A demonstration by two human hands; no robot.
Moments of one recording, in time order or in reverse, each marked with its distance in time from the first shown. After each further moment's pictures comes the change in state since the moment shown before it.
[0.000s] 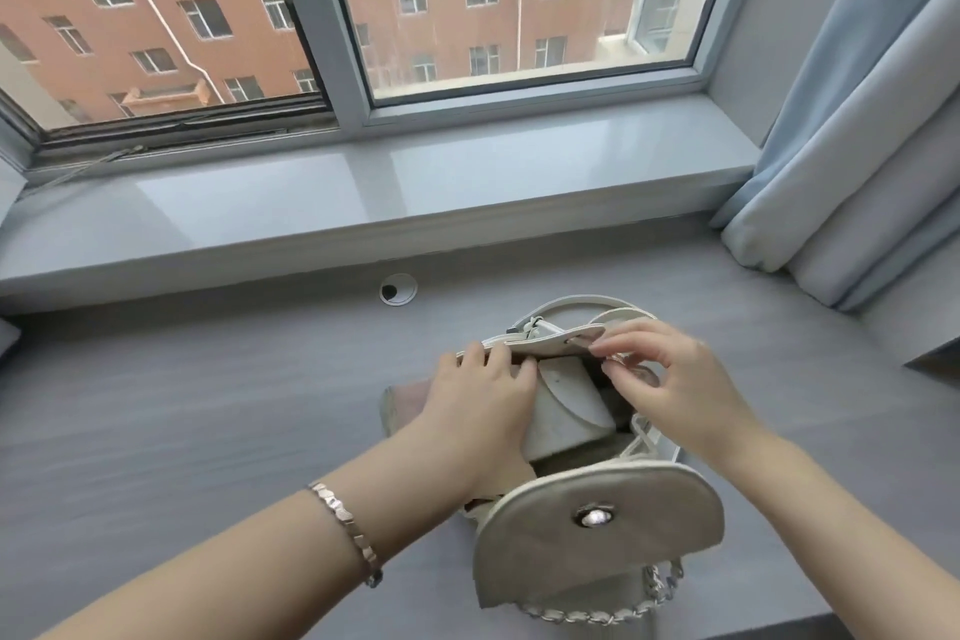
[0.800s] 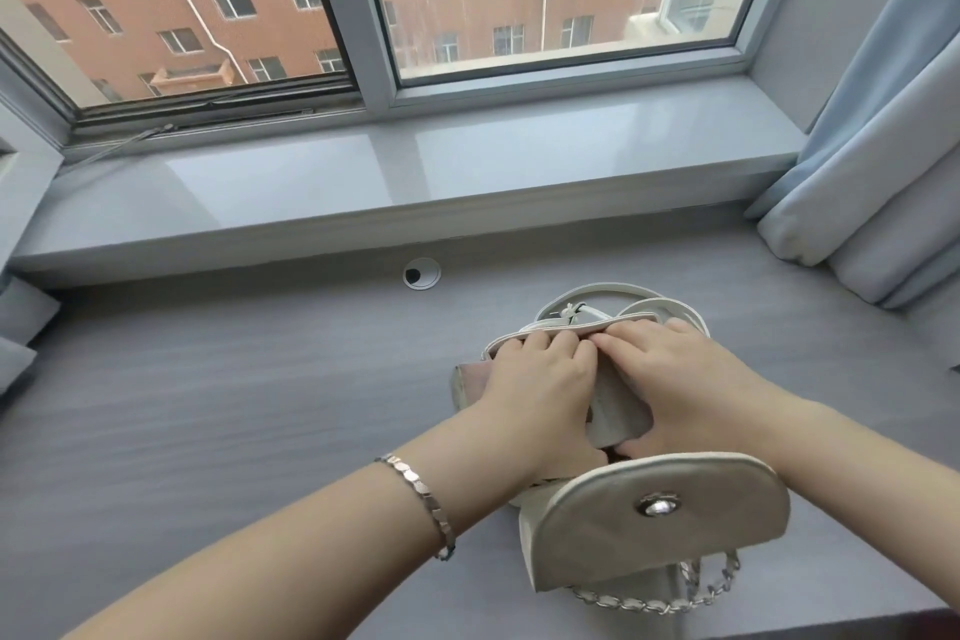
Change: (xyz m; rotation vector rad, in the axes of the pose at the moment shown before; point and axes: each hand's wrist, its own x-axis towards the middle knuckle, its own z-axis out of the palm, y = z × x) left_hand 0.014 0.013 0.002 -0.173 0.093 0.057; right_hand 0.012 -0.011 0.001 -0.648 -0.524 -0.266
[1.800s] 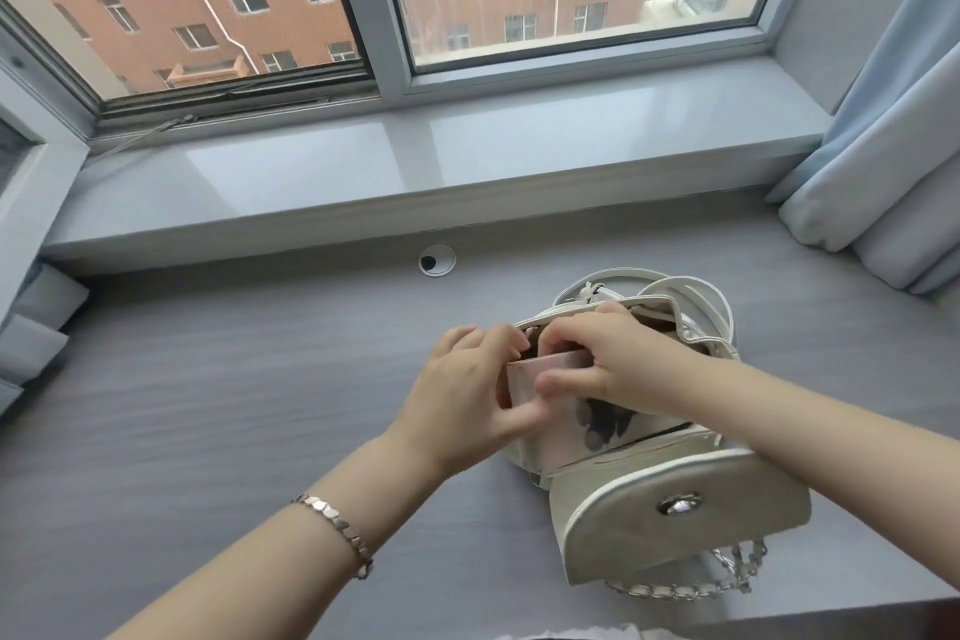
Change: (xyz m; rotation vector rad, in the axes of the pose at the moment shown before) left_hand -0.050 -0.051 0.017 -0.388 0.313 -0.099; right_hand 0.043 -0.027 0.009 0.484 -0.007 -0.092
